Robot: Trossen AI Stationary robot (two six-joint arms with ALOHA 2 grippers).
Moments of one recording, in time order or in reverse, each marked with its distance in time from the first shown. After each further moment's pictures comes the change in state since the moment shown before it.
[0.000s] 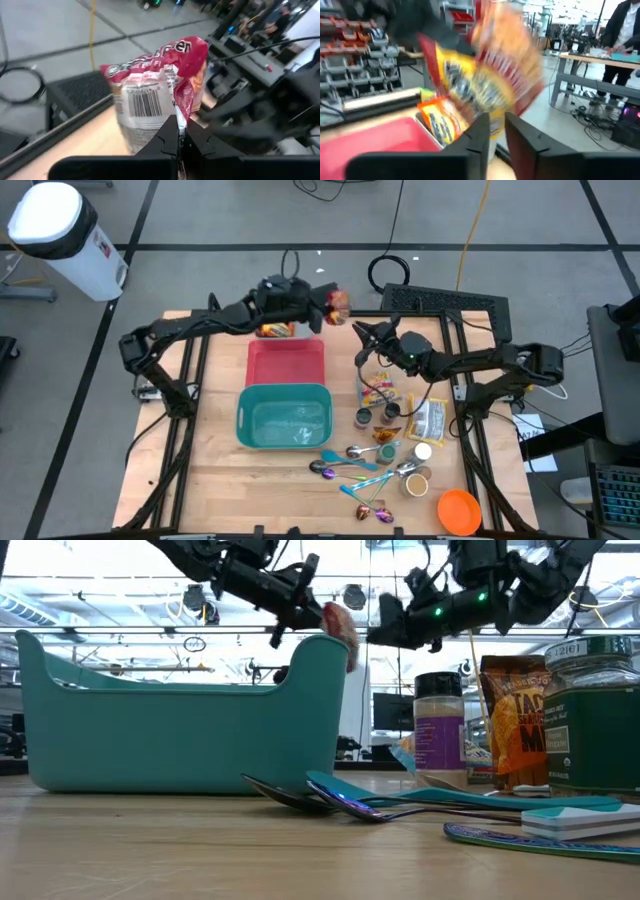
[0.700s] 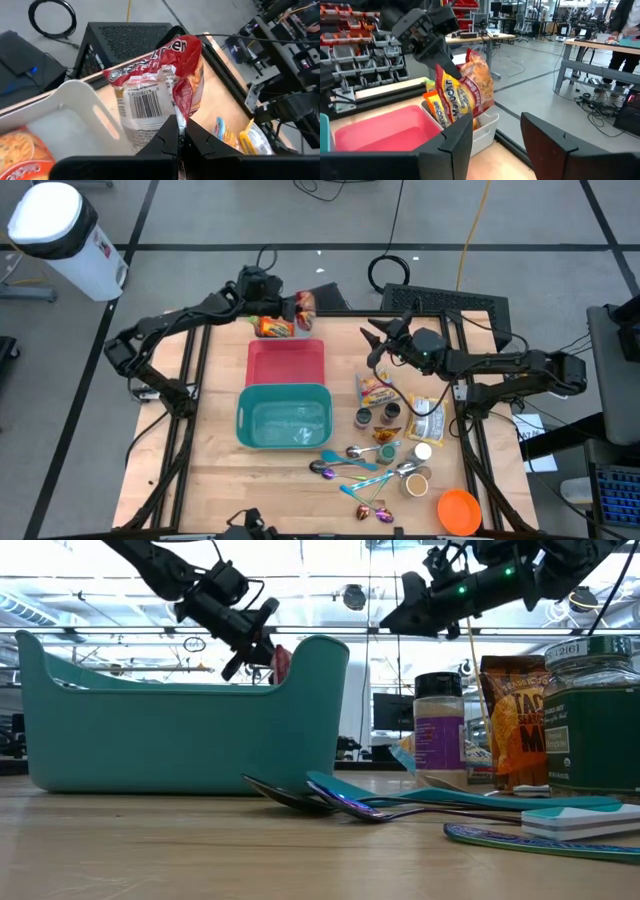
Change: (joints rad) left arm 0.253 -0.084 -0.171 -0.160 0.191 -0.075; right arm 0.000 -0.203 0.001 -0.293 -0.025 0.052
